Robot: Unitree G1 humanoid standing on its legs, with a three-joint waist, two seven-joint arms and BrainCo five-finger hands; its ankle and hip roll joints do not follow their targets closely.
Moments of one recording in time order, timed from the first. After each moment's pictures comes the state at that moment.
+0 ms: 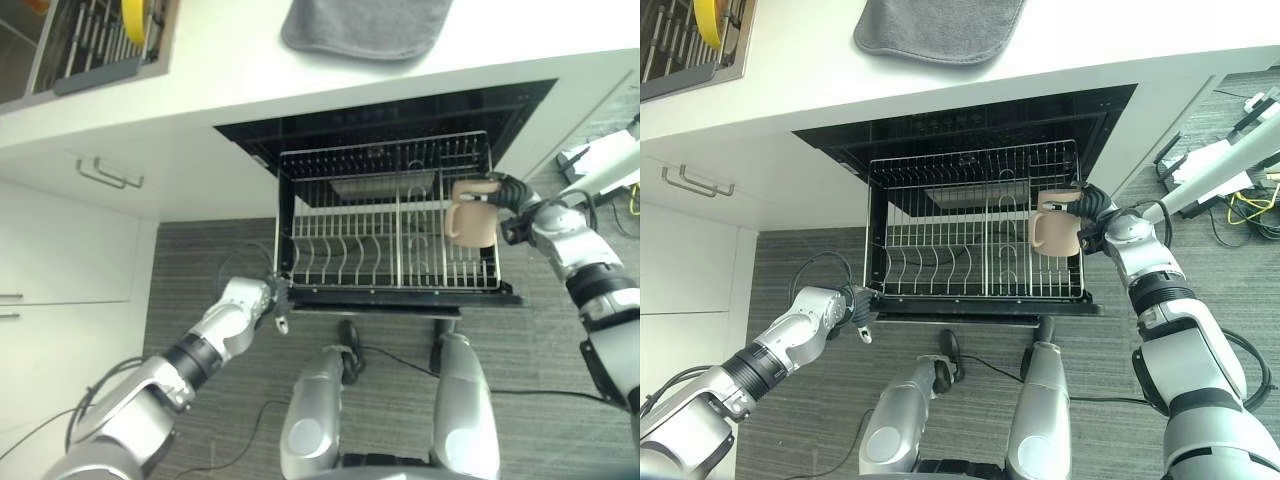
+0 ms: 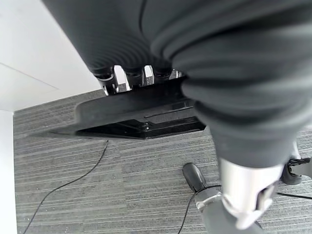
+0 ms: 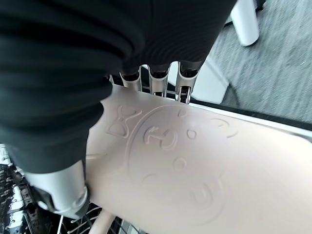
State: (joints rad) left arm -0.52 0.63 -0.74 0.29 0.74 0.39 -0.66; right arm -0.94 -0.68 0.40 0.93 0.26 0.14 0.17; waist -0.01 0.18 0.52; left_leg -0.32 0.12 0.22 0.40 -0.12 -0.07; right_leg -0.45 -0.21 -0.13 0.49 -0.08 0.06
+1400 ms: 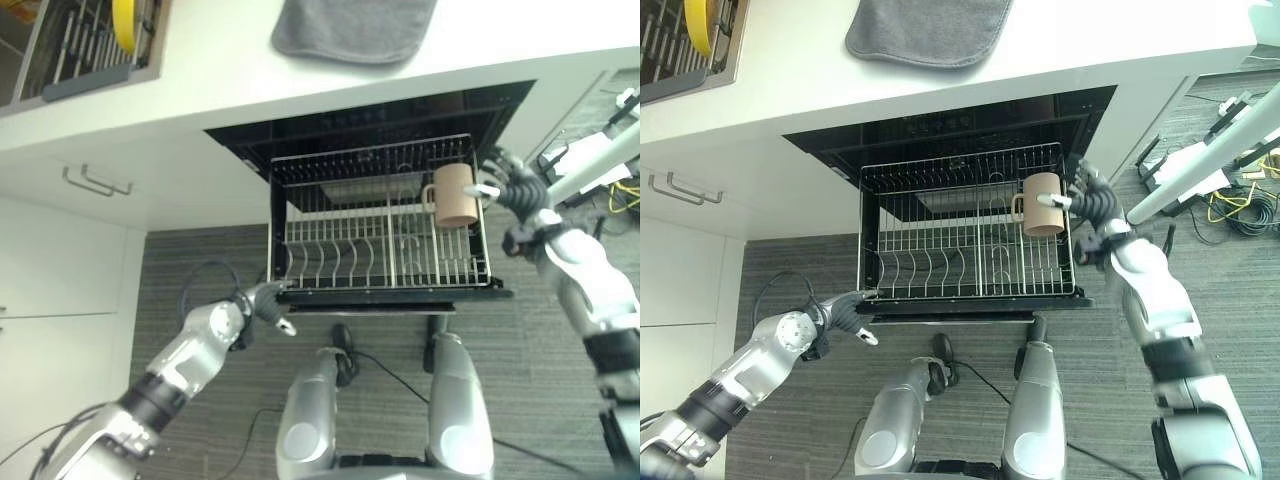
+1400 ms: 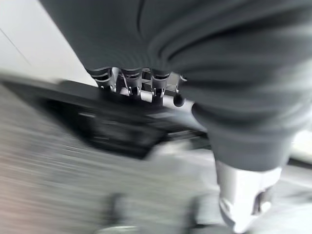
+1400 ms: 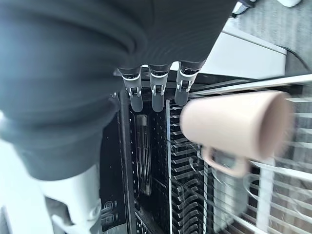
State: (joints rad) left arm -0.19 0.71 -0.42 -0.05 0.23 0.26 -0.36; right arm -0.32 -0.63 0.05 0.01 0.48 0.22 -0.03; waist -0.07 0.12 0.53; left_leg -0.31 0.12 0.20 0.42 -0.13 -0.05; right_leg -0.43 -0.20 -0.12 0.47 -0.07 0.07
